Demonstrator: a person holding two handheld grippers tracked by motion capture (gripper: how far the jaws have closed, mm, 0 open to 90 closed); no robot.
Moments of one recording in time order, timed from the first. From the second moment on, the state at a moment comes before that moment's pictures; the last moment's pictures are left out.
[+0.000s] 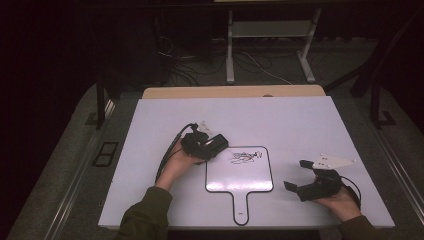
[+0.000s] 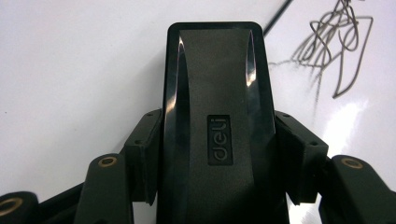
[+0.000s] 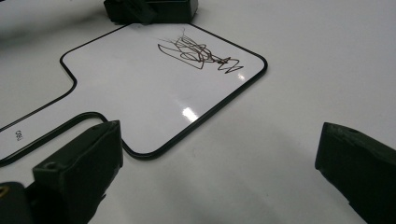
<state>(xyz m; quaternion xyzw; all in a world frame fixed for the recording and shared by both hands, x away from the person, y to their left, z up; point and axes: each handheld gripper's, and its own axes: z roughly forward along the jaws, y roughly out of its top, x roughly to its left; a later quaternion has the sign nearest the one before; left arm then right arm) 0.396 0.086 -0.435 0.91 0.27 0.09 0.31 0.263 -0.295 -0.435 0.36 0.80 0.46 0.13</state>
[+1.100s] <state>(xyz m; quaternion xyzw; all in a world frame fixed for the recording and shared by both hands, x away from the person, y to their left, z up) 0.383 0.065 -0.431 0.93 0.22 0.08 0.29 0.265 -0.293 -0.436 0.36 0.81 0.45 0.12</state>
